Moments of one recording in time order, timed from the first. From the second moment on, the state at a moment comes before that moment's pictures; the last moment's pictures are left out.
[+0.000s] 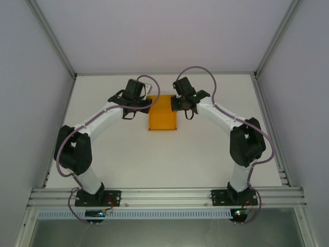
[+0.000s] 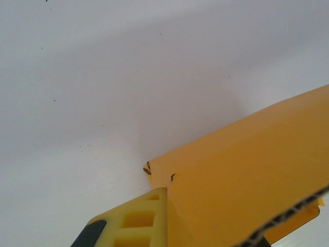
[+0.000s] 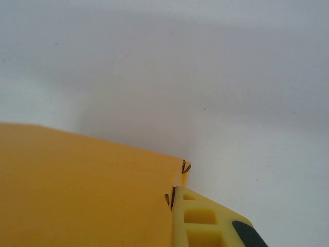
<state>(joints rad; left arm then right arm) -0.52 1.68 1.33 -0.46 0.03 -0.18 0.57 1.82 1.51 -0.56 0.09 0.35</state>
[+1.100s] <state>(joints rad) -0.57 1.65 0.99 -0.05 -0.05 -0.57 0.67 1.84 1.28 -0.28 0.28 0.60</state>
